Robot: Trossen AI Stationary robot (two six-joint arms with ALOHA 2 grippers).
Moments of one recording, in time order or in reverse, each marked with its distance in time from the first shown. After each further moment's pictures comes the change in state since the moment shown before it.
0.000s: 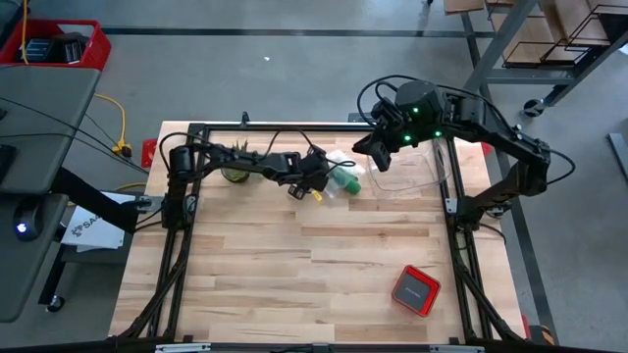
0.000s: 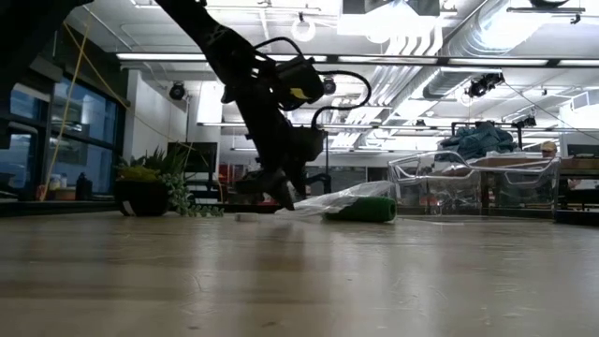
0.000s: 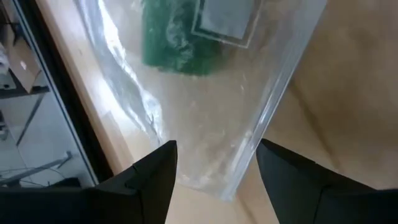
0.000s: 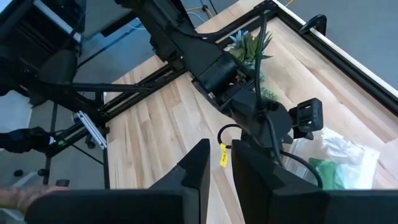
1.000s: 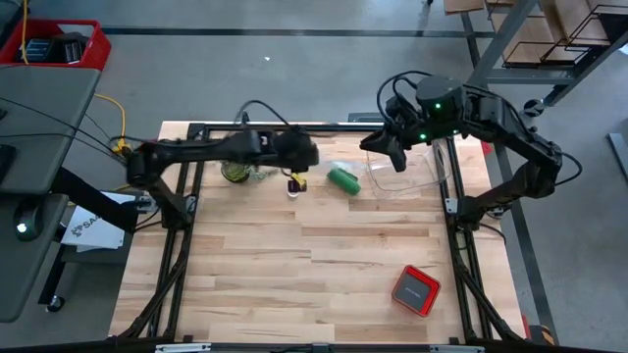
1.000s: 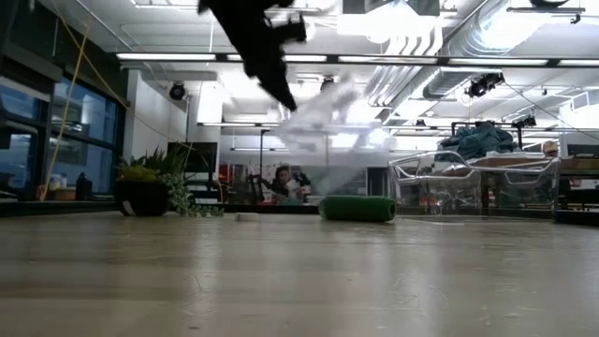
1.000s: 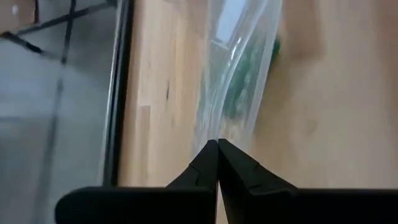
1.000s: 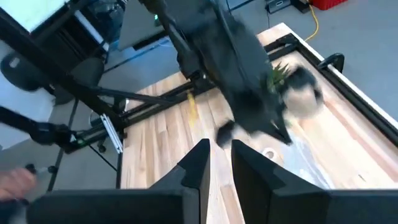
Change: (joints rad) left arm -0.017 -0.327 0.148 -0.341 0.179 -0.568; right arm 0.000 -0.065 0.000 0.051 -0.053 -0.087
